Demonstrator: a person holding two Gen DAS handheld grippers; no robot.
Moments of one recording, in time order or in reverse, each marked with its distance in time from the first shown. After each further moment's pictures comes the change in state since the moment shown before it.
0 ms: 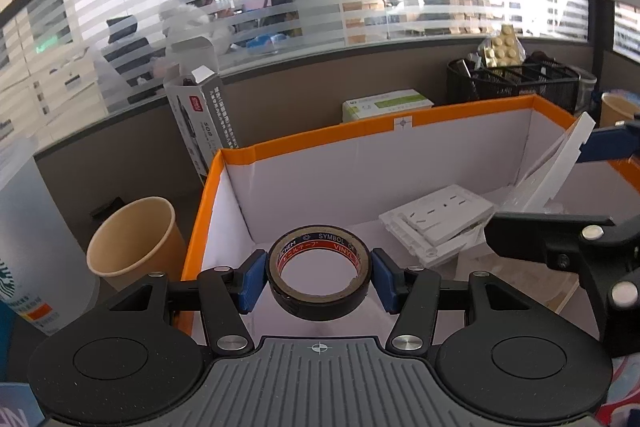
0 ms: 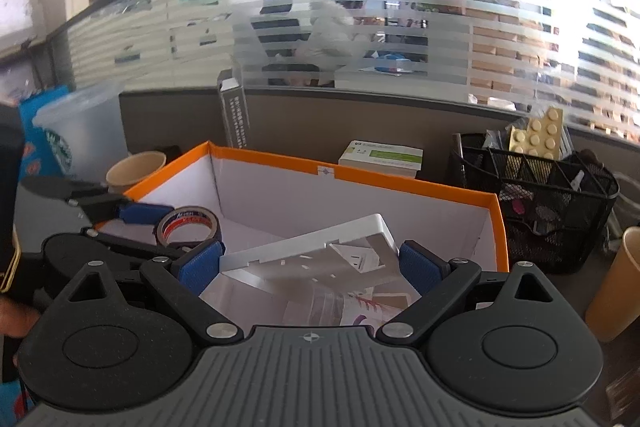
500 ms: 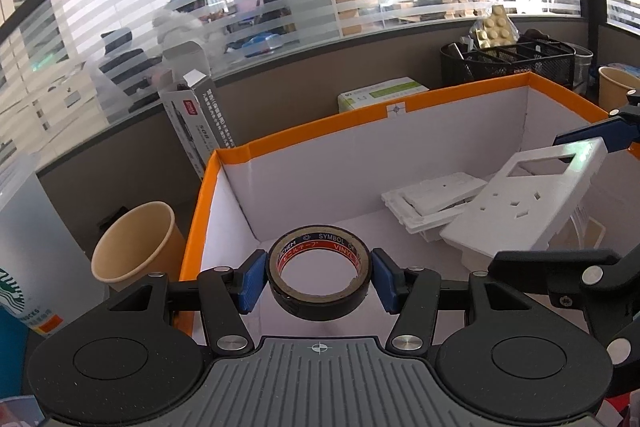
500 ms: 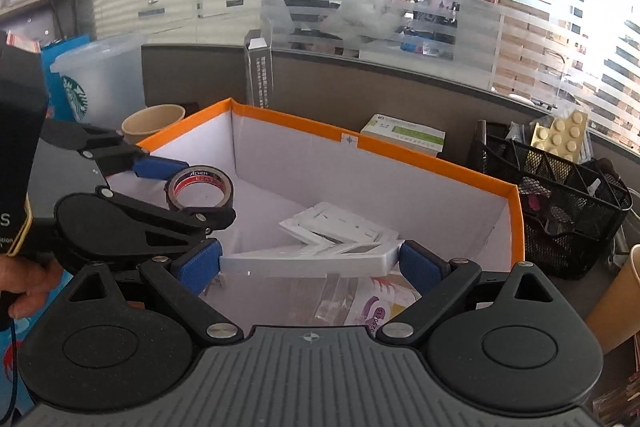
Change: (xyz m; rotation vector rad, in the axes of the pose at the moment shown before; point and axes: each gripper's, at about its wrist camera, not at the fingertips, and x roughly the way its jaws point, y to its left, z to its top) left arm 0.001 -0.006 -0.004 0.065 0.008 0.020; right arm 0.008 0.006 -0.004 -0.094 0.095 0.037
